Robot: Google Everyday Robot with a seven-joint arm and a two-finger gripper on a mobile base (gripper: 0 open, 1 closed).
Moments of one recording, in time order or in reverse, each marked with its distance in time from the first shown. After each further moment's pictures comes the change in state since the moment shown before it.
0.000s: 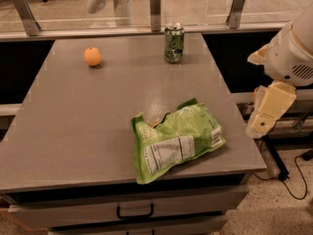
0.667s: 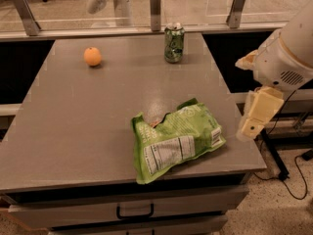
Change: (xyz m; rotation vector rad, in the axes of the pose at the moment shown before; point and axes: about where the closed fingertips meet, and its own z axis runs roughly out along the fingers) arm -0.012 0.006 0.018 -0.037 -0.050 -0.037
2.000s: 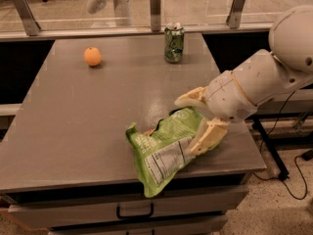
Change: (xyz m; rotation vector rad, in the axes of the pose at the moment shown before) arm -0.074 0.057 0.087 -0.216 -0.387 -0.281
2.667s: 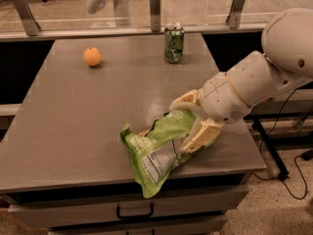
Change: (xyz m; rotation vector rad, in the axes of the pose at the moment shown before) arm -0.006 -0.003 0.008 0.007 -0.005 -0.025
